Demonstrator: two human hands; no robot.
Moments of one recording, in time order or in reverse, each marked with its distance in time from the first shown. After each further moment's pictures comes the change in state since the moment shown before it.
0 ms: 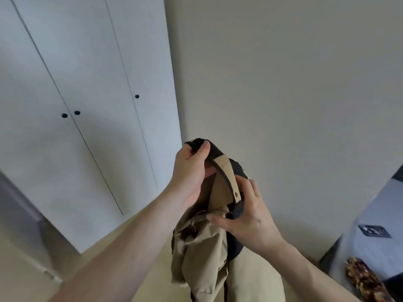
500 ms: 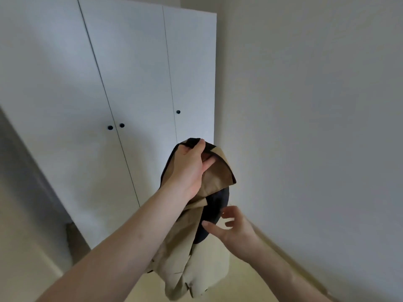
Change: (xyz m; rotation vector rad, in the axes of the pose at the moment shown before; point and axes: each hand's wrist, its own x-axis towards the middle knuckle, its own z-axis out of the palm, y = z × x) left_hand 0.152 0.073 -0.155 -0.263 0.211 0.055; right_hand 0.135 -0.036 0.196 0.262 -0.271 0.381
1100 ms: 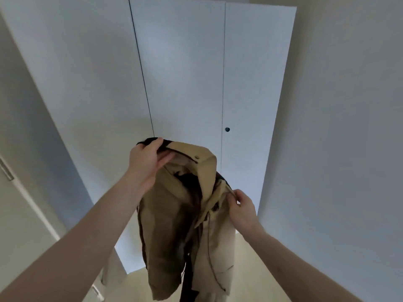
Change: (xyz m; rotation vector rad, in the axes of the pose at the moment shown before) left_hand 0.244 0.104 -0.110 0.070 0.358 0.273; right_hand 0.339 -0.061 0.077 0.102 -0.065 -0.193
